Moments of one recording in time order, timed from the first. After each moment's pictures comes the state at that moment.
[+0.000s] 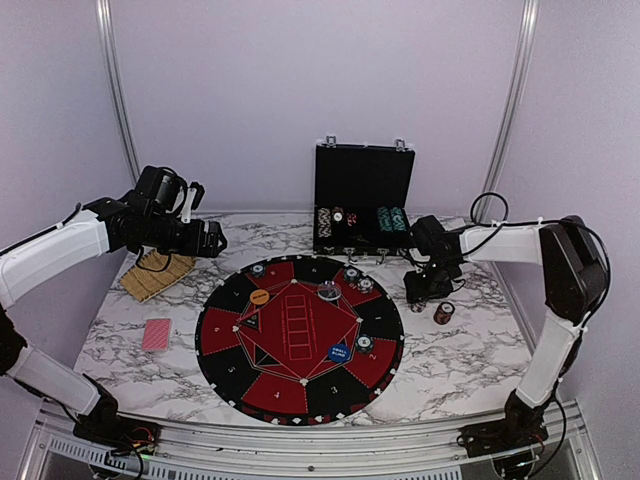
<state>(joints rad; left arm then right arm) -0.47 1.38 1.17 -0.57 -0.03 -0.27 0.42 1.81 1.17 -0.61 0.12 0.24</state>
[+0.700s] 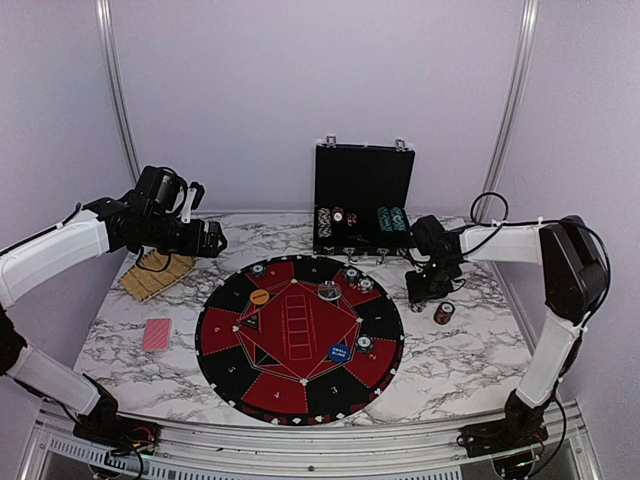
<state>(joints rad) -0.47 1.38 1.17 -0.57 -0.03 -0.27 0.42 1.81 1.18 -0.62 0.12 0.24</state>
